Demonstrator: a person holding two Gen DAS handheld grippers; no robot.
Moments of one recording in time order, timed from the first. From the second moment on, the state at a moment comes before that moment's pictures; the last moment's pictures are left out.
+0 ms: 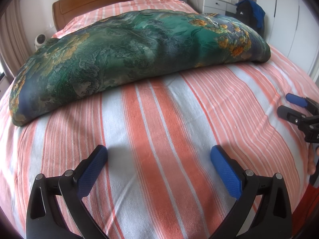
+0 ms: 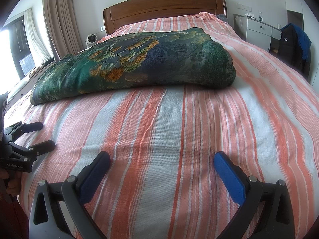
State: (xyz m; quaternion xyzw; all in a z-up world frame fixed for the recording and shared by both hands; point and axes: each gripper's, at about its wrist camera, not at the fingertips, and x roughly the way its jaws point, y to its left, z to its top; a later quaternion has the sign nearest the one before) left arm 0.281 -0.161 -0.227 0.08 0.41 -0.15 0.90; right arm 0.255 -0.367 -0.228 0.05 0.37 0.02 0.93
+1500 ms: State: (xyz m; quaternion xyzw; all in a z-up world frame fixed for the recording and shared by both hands) left arm 0.229 -0.039 -0.192 -0.03 0.40 -0.09 0.91; right arm 0.325 -0.476 -0.203 0.39 0.32 0.01 0.86
